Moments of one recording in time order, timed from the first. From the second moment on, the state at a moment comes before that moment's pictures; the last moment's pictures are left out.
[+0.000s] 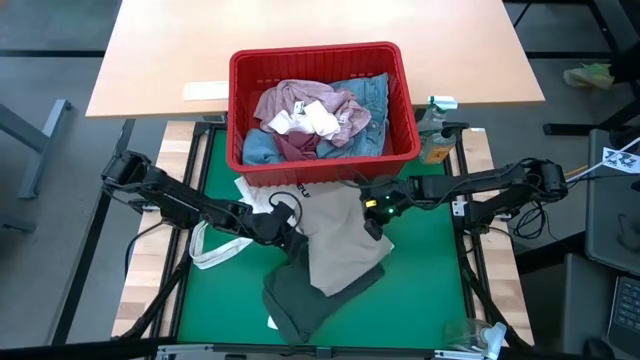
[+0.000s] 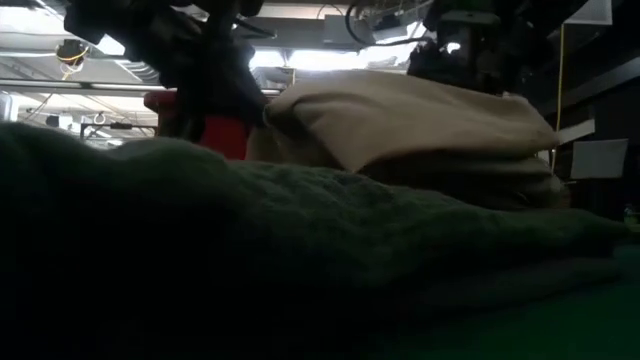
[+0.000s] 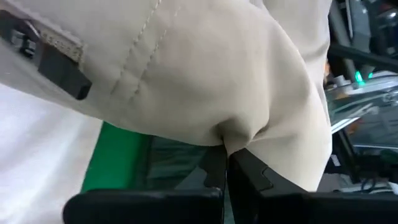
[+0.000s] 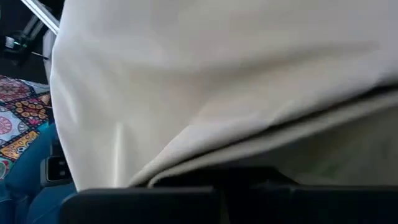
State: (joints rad) left arm -0.26 1.46 0.71 0.13 -0.24 -1.17; right arm -0.03 1.37 0.78 -0.22 -0.32 0.59
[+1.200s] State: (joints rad) left arm -0.33 1.46 0.71 -0.32 -0.21 -1.18; right arm -0.03 1.63 0.78 -0.16 -0.17 0.68
